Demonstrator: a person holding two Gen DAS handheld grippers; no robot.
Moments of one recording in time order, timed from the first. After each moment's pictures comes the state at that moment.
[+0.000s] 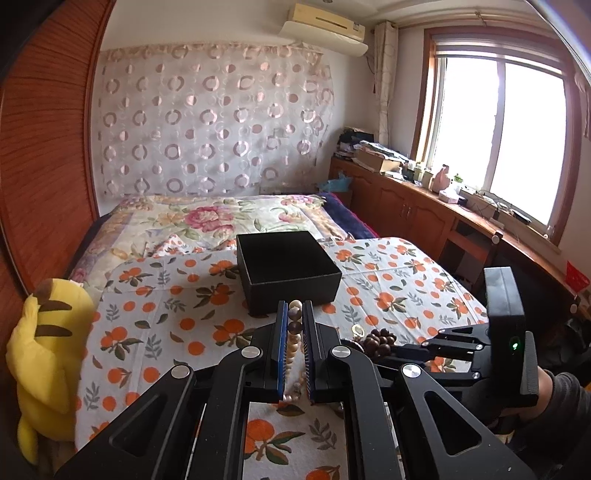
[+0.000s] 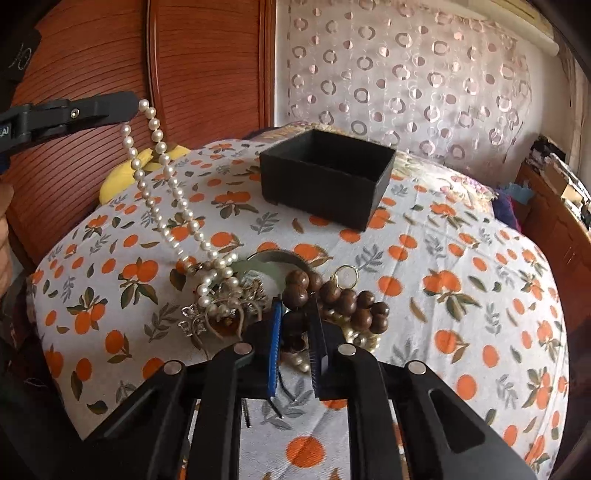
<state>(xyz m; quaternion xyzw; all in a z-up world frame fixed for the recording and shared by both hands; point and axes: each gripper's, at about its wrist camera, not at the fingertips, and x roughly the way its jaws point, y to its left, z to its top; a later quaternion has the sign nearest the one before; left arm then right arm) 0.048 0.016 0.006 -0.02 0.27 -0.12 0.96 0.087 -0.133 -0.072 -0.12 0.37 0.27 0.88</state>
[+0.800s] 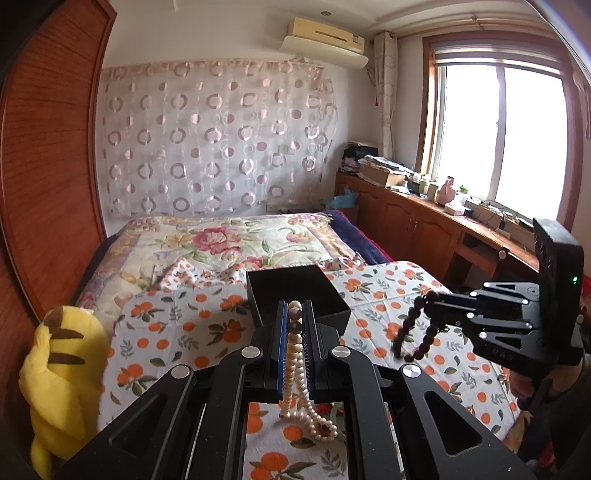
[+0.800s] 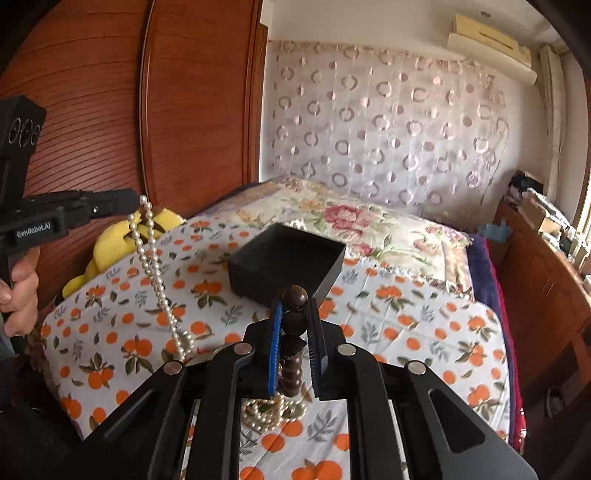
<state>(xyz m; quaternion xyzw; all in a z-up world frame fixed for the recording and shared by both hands) 0.064 0.018 0.039 -0.01 0.24 -0.11 0.97 0.099 -0.164 0.027 -0.11 0.28 0.24 0.92</state>
